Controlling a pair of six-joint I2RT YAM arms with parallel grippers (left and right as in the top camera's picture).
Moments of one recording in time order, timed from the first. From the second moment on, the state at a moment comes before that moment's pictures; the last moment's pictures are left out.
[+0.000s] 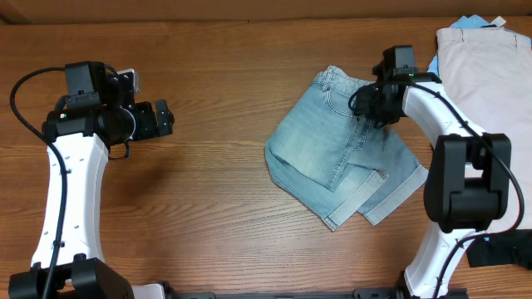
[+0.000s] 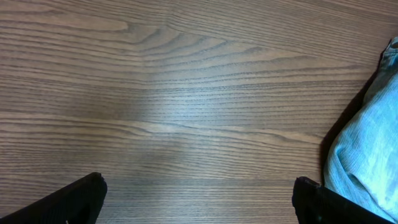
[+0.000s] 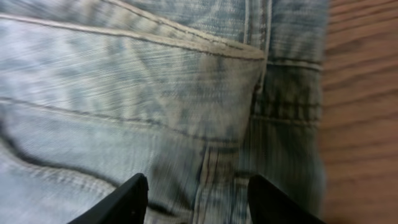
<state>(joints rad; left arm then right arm) 0.18 1.53 1.31 -0.89 0.25 -0.04 0.03 2.07 1.48 -0.65 -0.15 0.26</state>
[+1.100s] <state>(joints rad) 0.24 1.53 1.54 -0.81 0.21 -0.04 0.49 1.94 1.82 -0.69 -0.36 0.34</state>
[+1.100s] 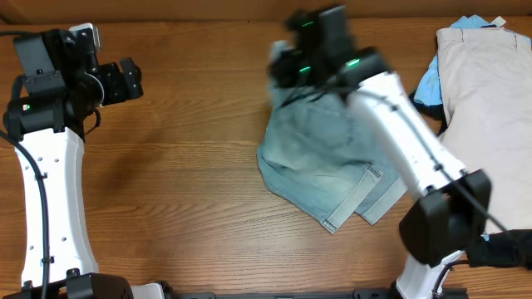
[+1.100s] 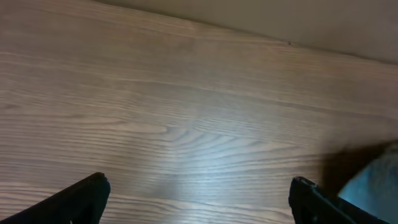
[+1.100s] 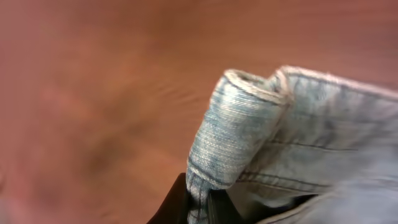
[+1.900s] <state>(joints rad) 0.41 1.53 1.54 -0.82 0.19 0.01 0.80 1.93 1.82 -1.00 -0.31 0.36</state>
